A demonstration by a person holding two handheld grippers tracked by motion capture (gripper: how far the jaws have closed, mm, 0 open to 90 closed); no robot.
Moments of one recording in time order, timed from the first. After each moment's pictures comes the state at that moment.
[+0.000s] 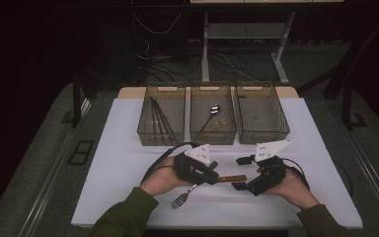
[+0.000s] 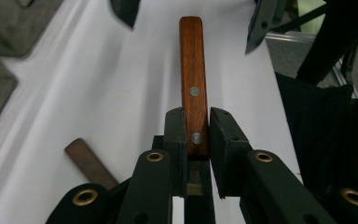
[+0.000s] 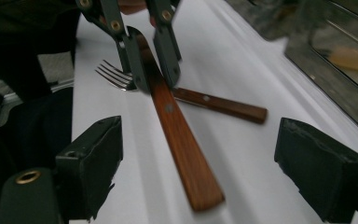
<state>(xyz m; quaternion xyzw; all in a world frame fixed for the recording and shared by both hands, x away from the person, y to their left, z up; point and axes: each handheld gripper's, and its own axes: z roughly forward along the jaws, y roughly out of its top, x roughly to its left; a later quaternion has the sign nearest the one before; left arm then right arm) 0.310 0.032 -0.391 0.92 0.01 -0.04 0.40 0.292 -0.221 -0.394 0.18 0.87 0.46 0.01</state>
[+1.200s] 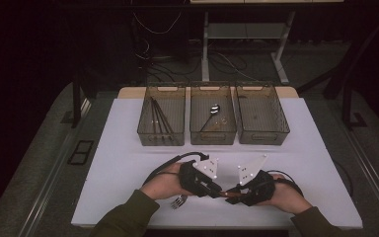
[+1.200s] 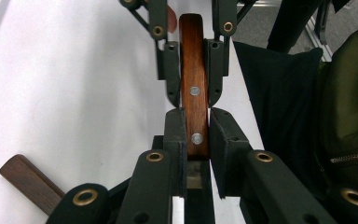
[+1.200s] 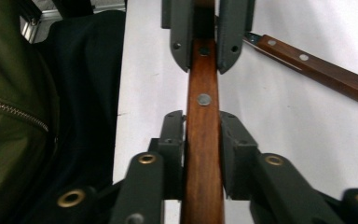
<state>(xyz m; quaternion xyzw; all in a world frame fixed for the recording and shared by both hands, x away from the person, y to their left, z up) 0.293 0.018 -0.392 0.93 -0.06 -0.06 0.36 0.271 -0.194 -0.413 0.05 0.93 0.35 -0.03</state>
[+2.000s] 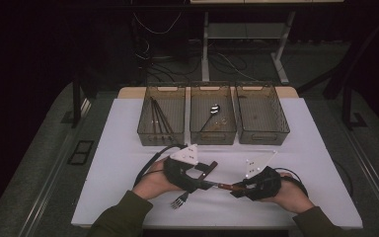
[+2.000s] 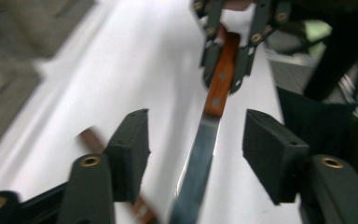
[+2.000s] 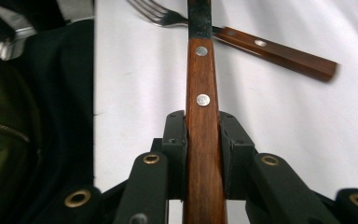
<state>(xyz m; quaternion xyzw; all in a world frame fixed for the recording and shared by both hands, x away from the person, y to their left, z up) 0.302 0.071 -0.391 0.89 0.08 0.00 0.45 0.277 -0.213 -0.411 0.12 0.93 0.36 -0.01</state>
